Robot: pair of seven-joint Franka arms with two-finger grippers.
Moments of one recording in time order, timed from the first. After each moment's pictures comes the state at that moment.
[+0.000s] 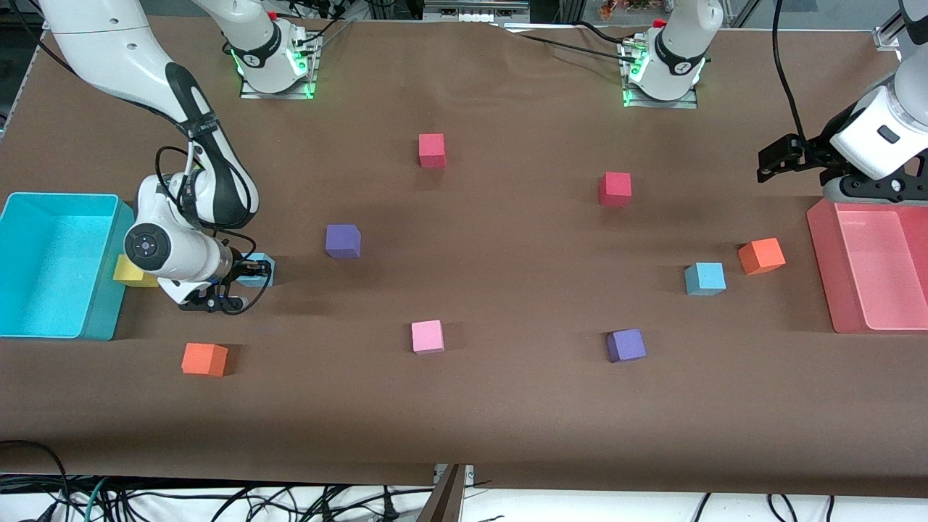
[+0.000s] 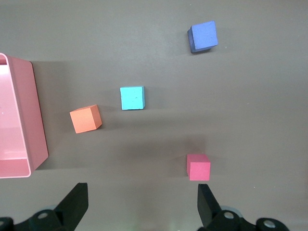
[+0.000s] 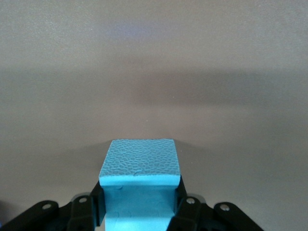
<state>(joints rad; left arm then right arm) 0.00 0.01 -0.06 -1.62 0.00 1.52 -0.03 0.09 0.52 0.00 -1.91 -0.02 2.26 0.09</state>
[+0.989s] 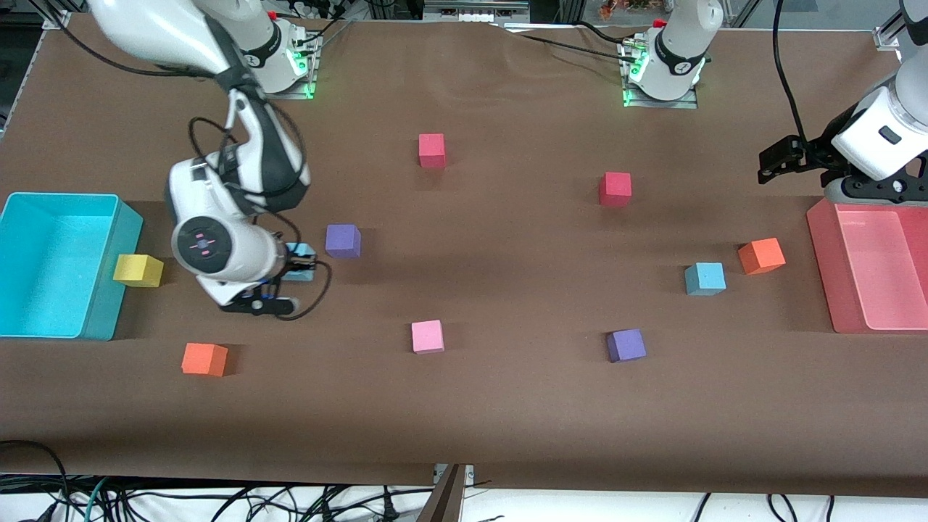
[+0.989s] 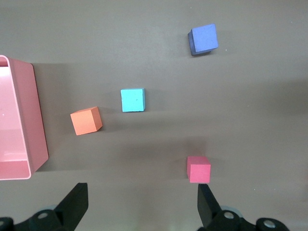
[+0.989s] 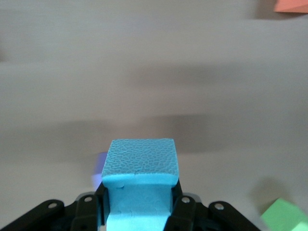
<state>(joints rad) 0.00 0.01 -0.06 -1.62 0.00 1.54 -0.03 0.38 0.54 0.01 -1.49 -0.02 1.79 0.43</state>
